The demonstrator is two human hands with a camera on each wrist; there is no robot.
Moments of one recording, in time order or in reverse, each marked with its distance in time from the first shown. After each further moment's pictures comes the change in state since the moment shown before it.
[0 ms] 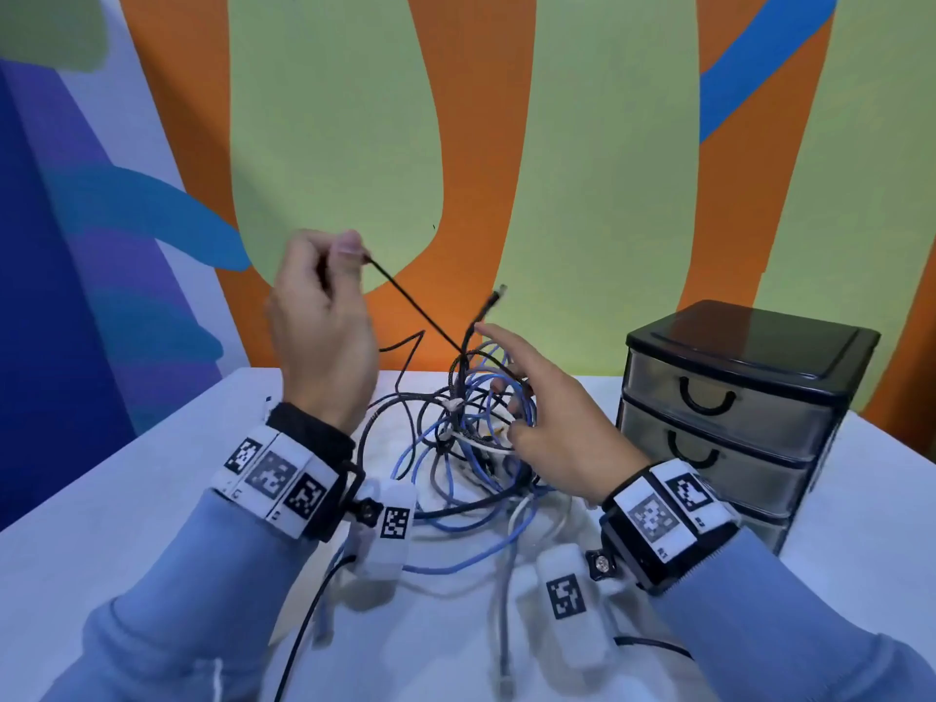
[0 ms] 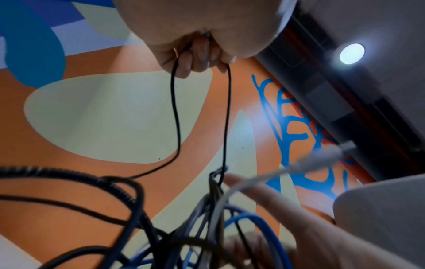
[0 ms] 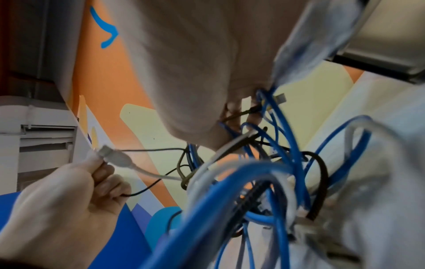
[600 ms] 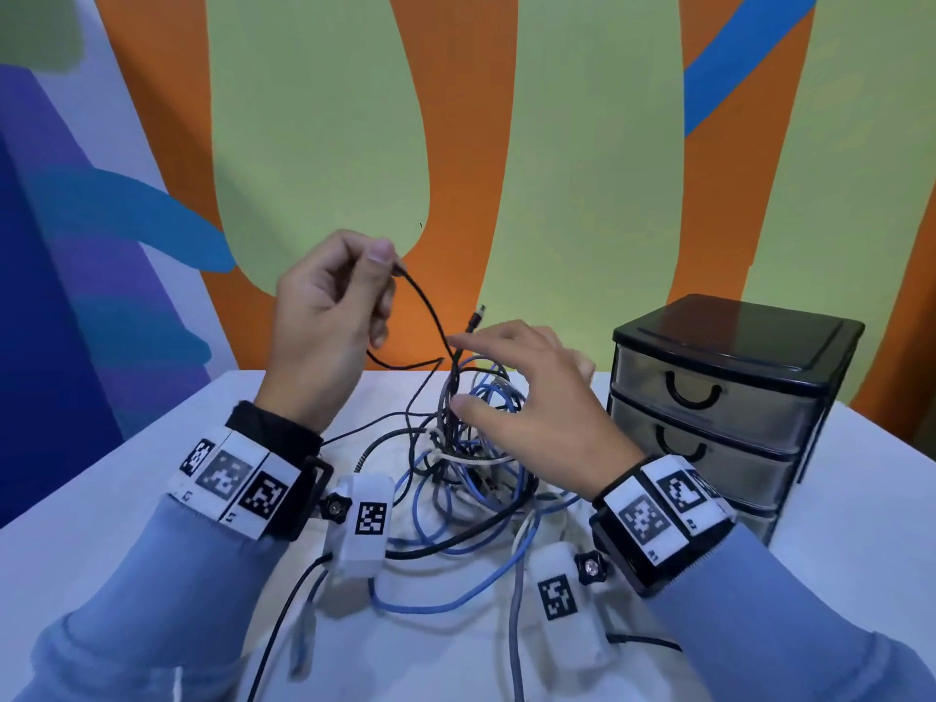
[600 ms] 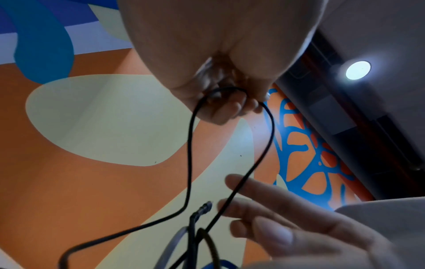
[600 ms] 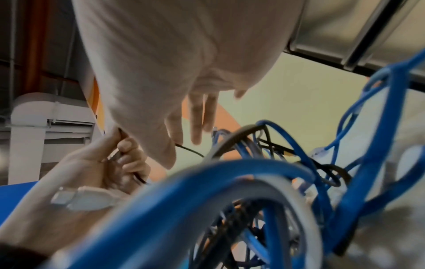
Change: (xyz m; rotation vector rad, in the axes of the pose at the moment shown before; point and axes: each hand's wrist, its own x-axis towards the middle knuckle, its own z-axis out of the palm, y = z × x) left_hand 0.002 0.009 -0.002 -0.309 -0.386 -0.081; right_hand -0.002 -0.013 -0.001 -0.129 0.180 -0.144
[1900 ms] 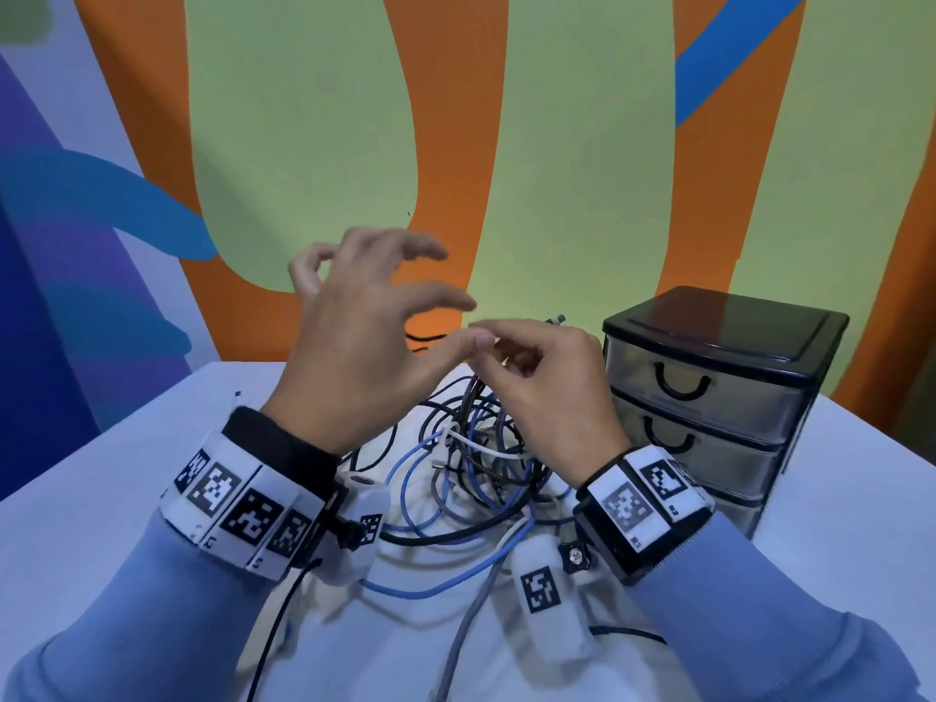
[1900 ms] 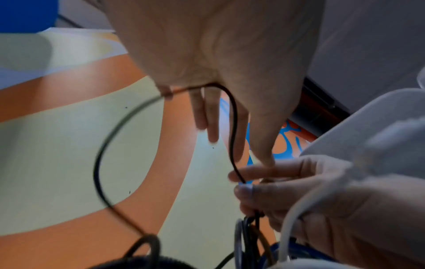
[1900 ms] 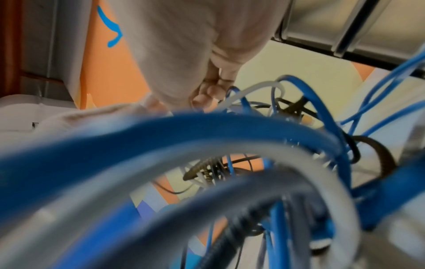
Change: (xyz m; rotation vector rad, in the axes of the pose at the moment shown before) left_hand -0.019 0.014 0.018 0.895 -0.224 0.367; right_hand 0.004 0.008 0.003 0.236 0.299 0.029
